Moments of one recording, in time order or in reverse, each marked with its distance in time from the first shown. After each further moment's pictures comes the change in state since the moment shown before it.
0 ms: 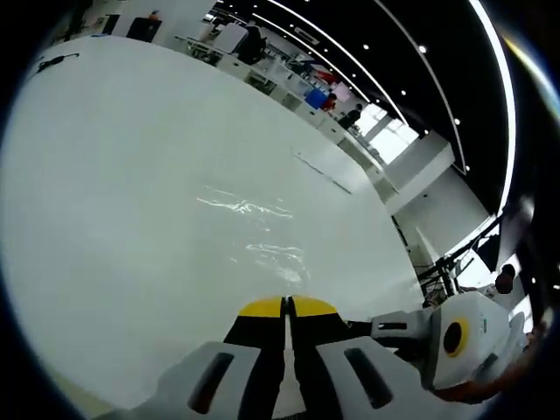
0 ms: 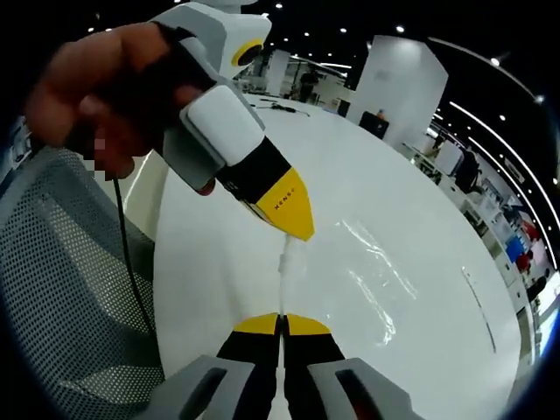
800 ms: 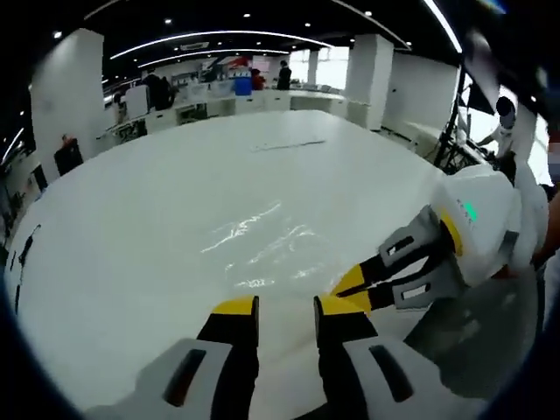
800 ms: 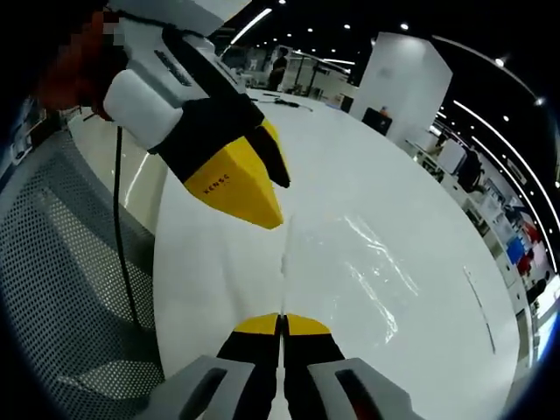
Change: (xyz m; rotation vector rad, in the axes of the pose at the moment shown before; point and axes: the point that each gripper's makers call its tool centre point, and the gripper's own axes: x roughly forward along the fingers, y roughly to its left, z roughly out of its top) left arm -0.021 -0.003 -0.002 0.741 0.087 0.098; right arm -0.002 0.001 -0.003 -0.006 0.025 0.006
